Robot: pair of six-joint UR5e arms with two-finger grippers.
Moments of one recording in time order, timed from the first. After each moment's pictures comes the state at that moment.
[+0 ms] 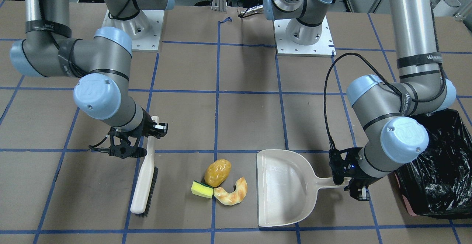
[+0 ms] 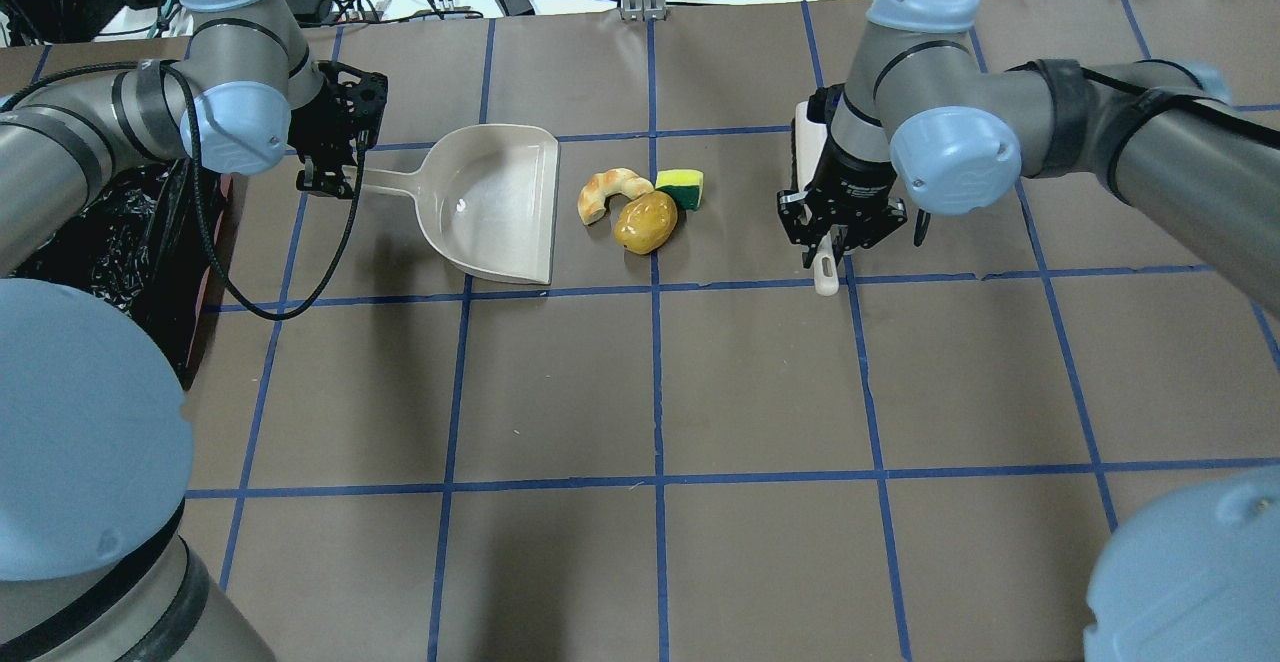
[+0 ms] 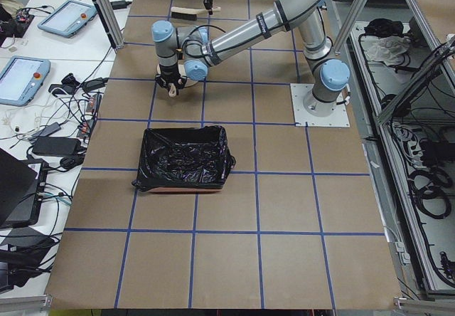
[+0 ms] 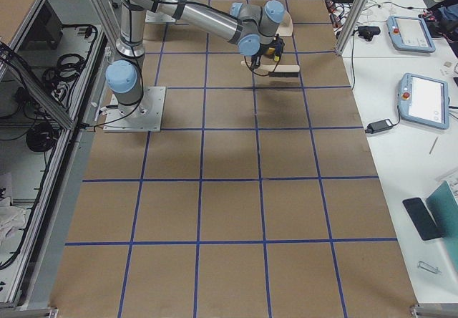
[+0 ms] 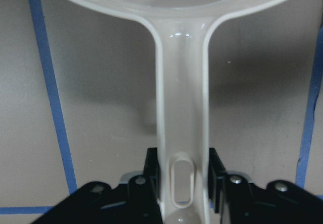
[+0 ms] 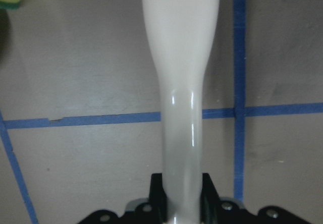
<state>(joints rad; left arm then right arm) -1.40 -2.11 -1.53 -1.04 1.66 1.78 1.65 -1.21 1.71 -1.90 -1.45 0.16</state>
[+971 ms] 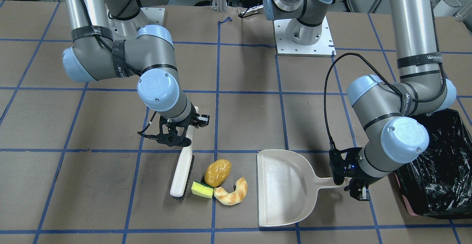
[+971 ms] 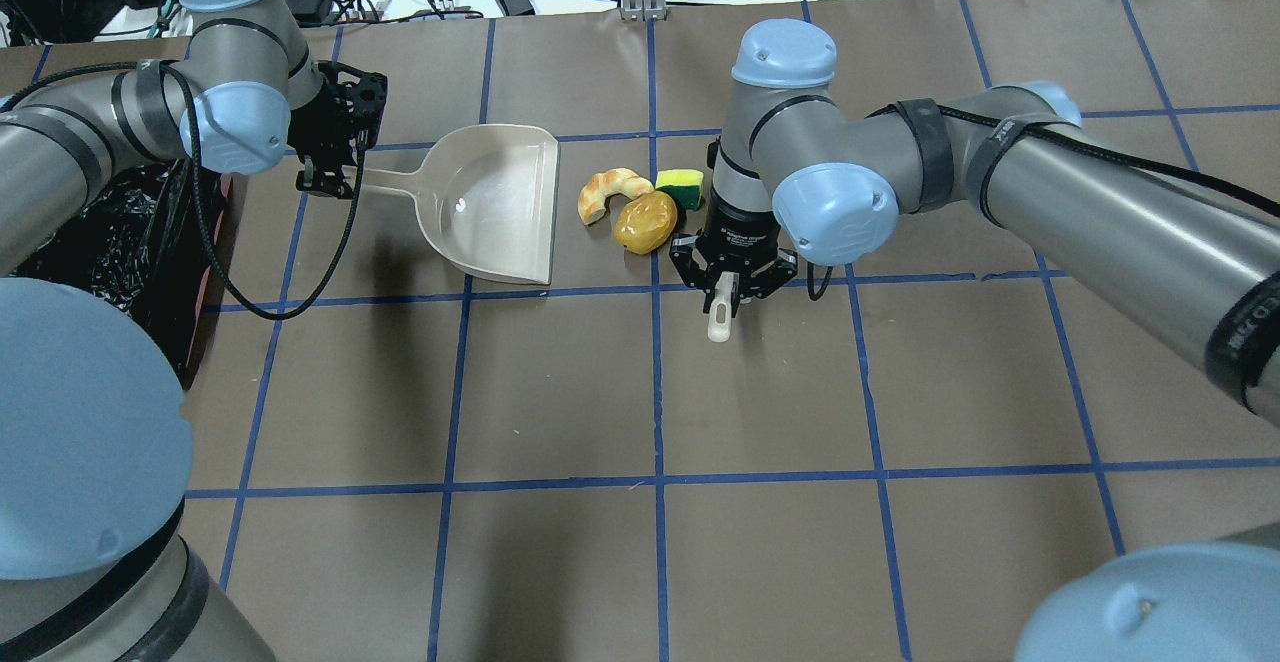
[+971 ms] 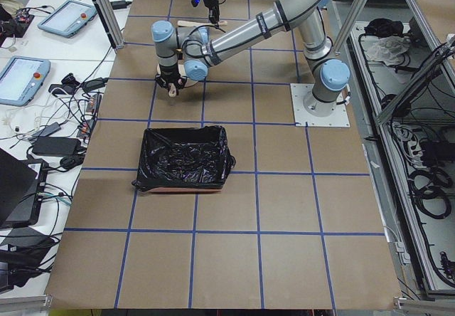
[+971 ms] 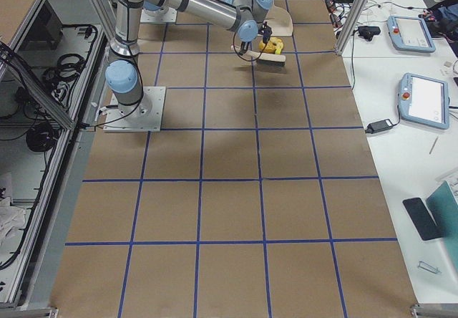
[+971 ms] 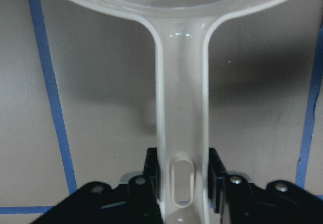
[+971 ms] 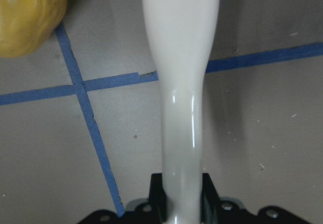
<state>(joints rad) -1.40 -2.11 -1.53 -1.04 1.65 1.78 1.80 -1.17 1.71 -1.91 -1.39 0.39</state>
